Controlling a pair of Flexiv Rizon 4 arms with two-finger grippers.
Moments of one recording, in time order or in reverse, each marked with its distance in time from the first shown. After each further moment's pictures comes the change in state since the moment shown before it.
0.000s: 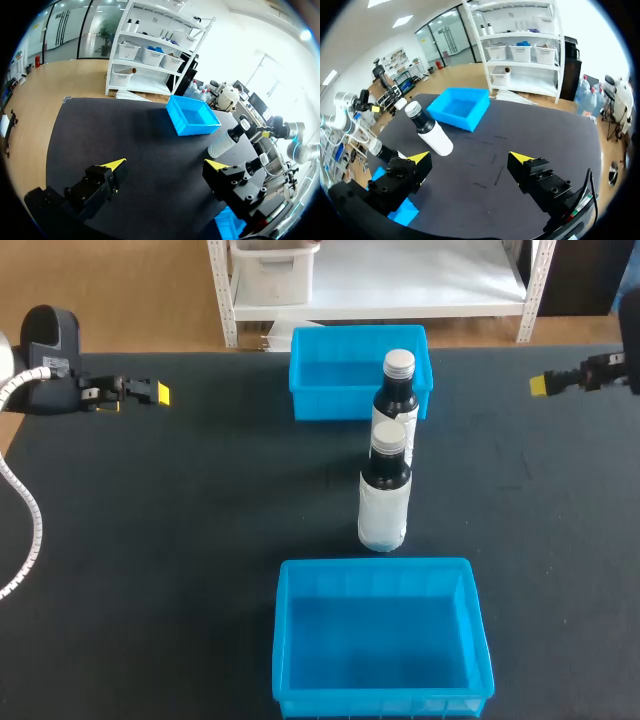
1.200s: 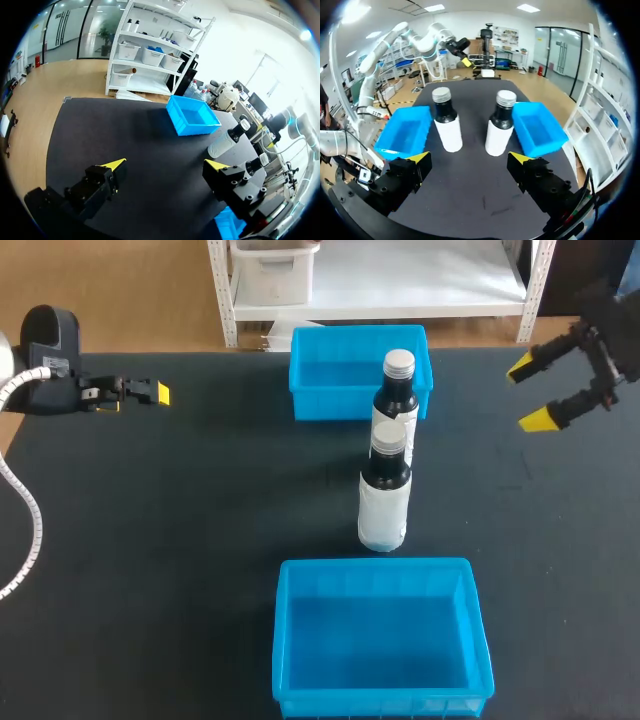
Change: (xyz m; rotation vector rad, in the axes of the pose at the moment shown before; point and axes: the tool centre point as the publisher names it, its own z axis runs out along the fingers) left arm 0.000 0.000 0.000 0.000 0.000 0.000; right arm 0.016 0.063 0.010 -0.596 0.086 -0.805
